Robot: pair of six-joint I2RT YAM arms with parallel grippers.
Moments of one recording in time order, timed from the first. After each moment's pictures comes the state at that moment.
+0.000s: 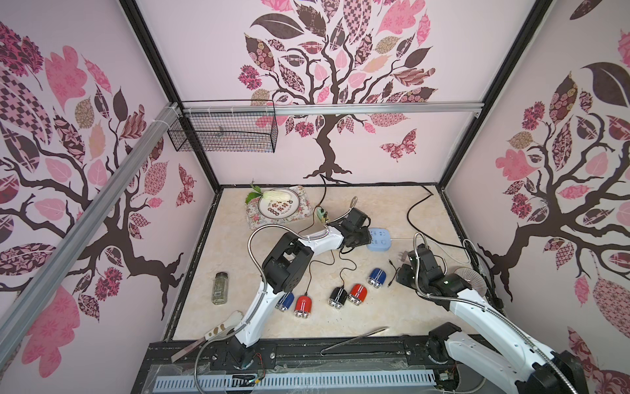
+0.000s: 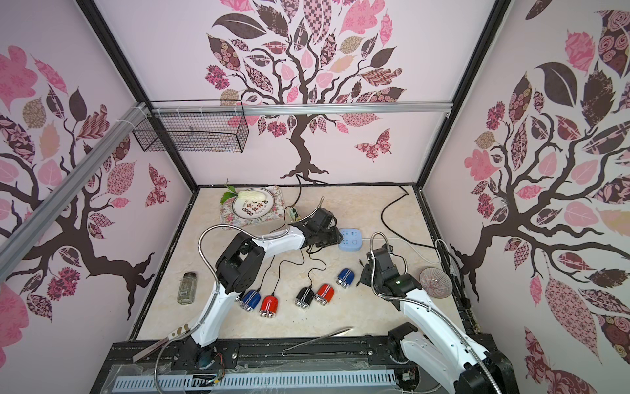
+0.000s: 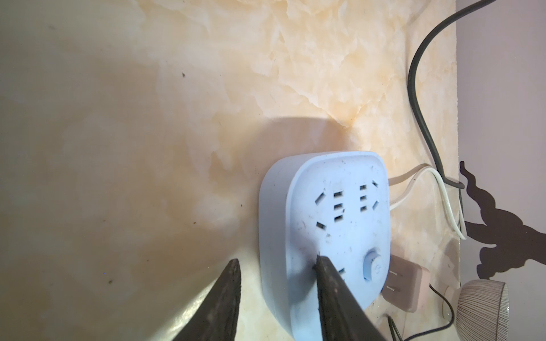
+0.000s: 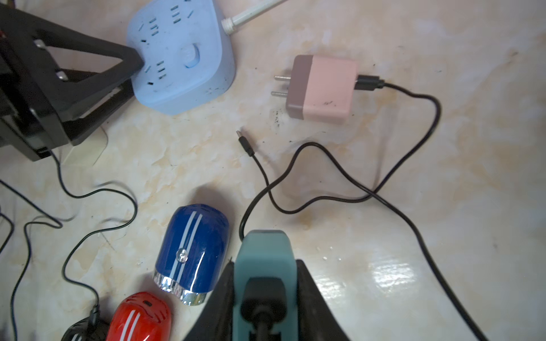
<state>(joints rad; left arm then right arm) -0.77 2.34 1.77 -0.26 0.15 -0.84 0.38 0.88 0.49 -0.55 0.11 0.73</state>
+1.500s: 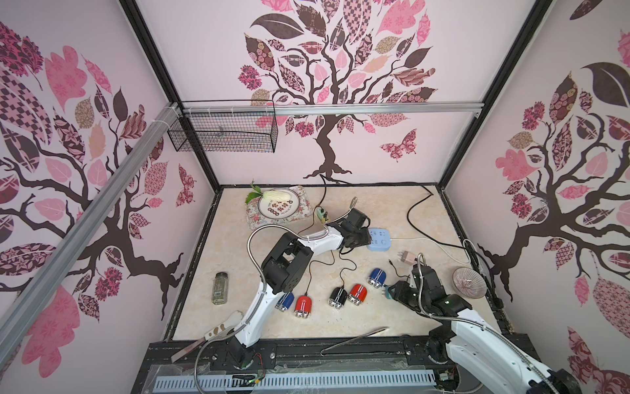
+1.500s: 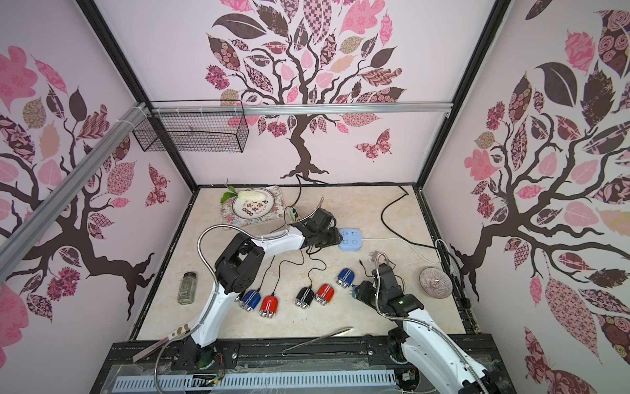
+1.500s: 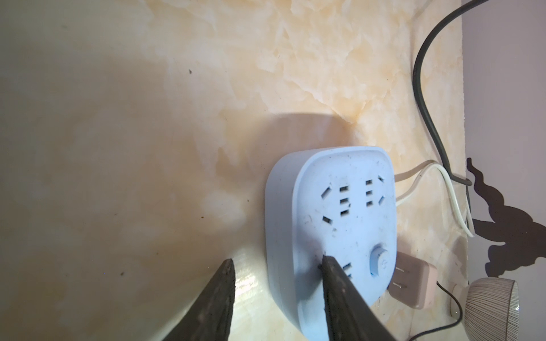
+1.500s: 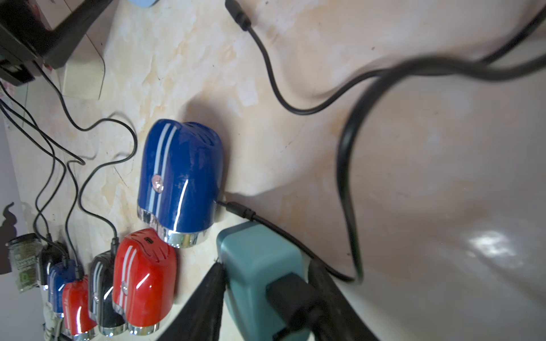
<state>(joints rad) -0.77 2.33 1.76 -0.27 0.14 -0.82 0.34 0.74 0.24 -0.44 -0.17 0.84</state>
